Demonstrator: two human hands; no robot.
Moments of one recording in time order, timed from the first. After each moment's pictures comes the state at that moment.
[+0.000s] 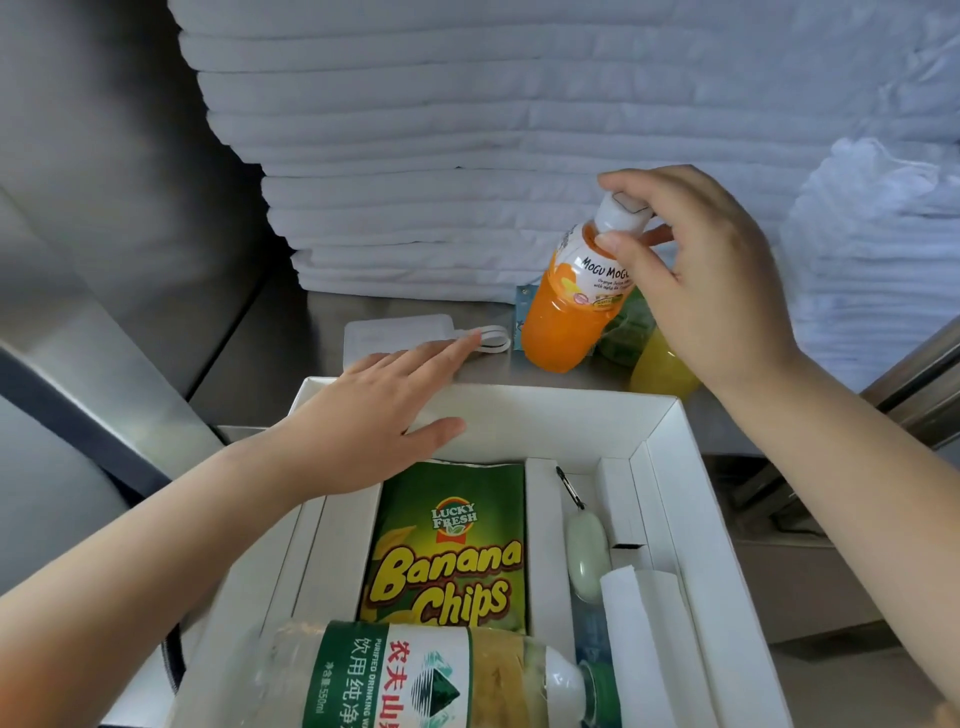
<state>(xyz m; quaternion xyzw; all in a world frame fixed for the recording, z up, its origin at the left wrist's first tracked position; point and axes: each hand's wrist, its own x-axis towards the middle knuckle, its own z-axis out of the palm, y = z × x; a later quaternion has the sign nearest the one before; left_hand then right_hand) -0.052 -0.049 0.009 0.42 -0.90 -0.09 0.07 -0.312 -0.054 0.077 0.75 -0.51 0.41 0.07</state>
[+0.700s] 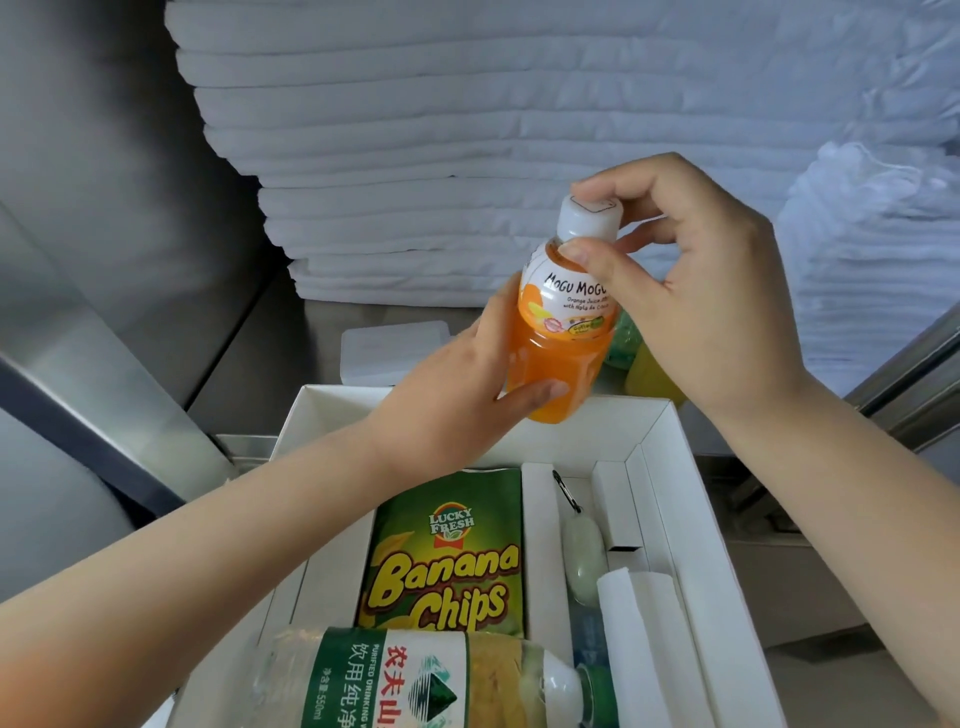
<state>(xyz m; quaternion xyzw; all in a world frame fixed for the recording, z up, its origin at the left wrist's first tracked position) -0.118 -0.045 0.030 0.39 -0.83 -0.25 0.30 -0.288 -0.025 0.097 0.74 -0.47 0.48 0.00</state>
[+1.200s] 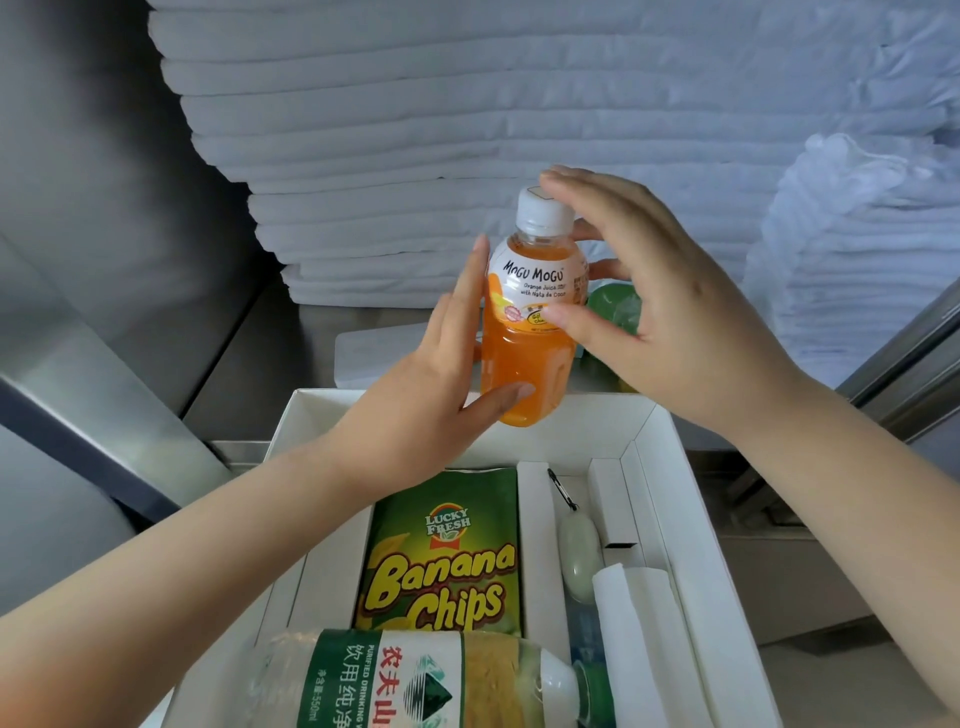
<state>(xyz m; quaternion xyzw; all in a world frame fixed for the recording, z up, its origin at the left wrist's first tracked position) -0.104 -0.038 0.033 0.37 -0.84 -0.24 0.32 -0.303 -0.025 0.084 0.83 -0.42 0.37 -0.05</state>
